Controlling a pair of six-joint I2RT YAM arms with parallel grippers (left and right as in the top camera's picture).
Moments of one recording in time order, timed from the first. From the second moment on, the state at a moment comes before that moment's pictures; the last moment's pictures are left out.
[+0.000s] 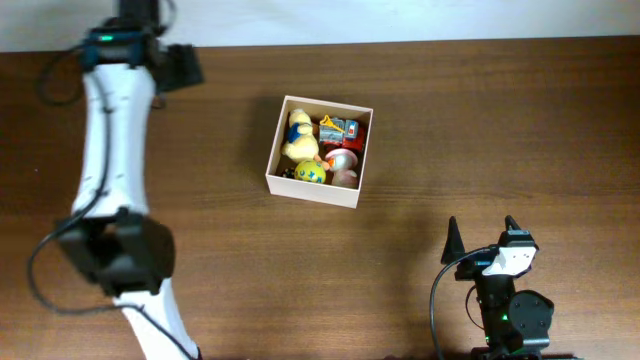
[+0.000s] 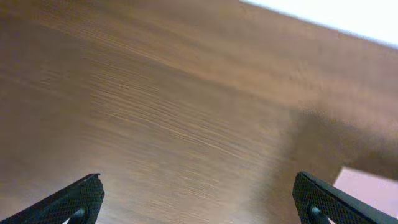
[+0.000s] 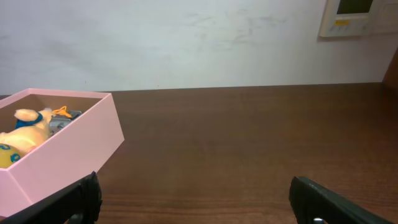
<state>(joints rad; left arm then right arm) 0.05 2.10 2.27 -1.18 -0.17 -0.25 0.00 0.01 0.01 -0.07 0.00 0.04</state>
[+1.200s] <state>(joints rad) 0.06 0.35 0.80 -0.46 -0.33 -0.24 0.00 0.01 0.01 -0.07 0.00 0.04</state>
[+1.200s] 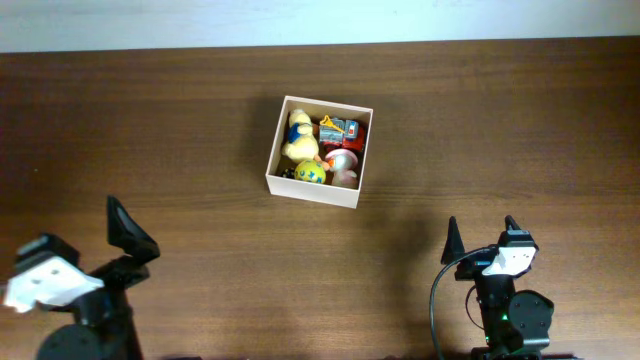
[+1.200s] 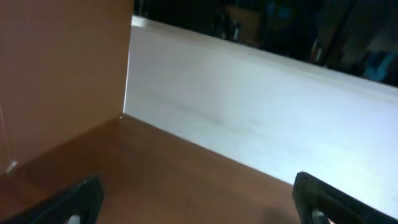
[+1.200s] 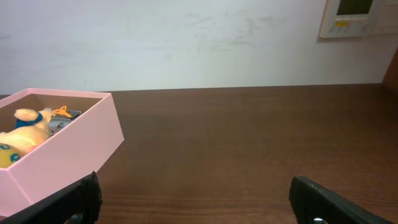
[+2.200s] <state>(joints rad) 0.06 0.02 0.04 0.09 -0.24 -0.24 0.00 0.01 0.01 -0.07 0.00 0.04</state>
